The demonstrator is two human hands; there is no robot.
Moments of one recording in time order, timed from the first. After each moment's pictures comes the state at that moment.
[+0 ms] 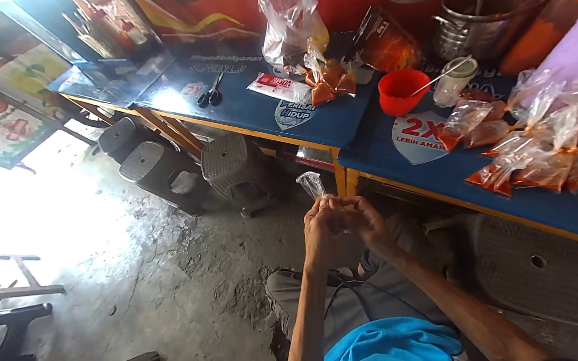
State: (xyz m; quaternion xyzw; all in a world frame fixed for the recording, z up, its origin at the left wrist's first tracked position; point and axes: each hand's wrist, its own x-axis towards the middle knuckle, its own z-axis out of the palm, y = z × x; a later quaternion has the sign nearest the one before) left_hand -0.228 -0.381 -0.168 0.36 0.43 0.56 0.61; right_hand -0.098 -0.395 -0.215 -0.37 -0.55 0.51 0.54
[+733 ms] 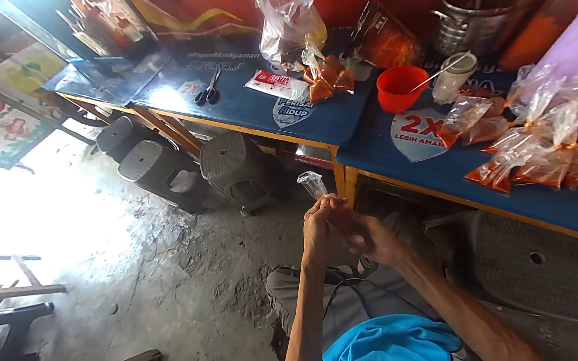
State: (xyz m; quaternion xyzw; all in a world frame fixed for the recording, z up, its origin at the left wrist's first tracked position) left_hand -0.232 -0.374 -0.183 0.35 0.41 0.54 0.65; right_hand -0.089 -0.401 -0.209 -0.29 -0.24 0.84 0.38
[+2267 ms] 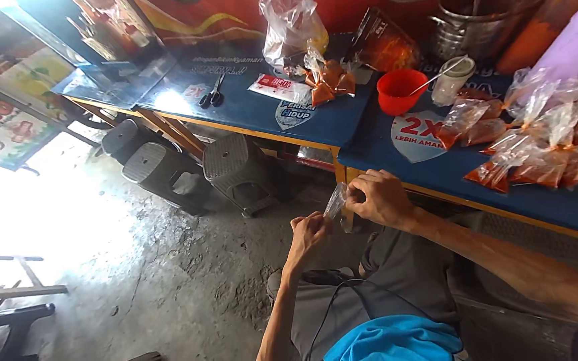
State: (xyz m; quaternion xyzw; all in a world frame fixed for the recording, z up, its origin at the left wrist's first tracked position) left_hand -0.283 -0.385 -0.177 0.73 0.51 0.26 0.37; right_hand -0.064 -0.353 -0.158 -0.51 -0.81 0.05 0.30
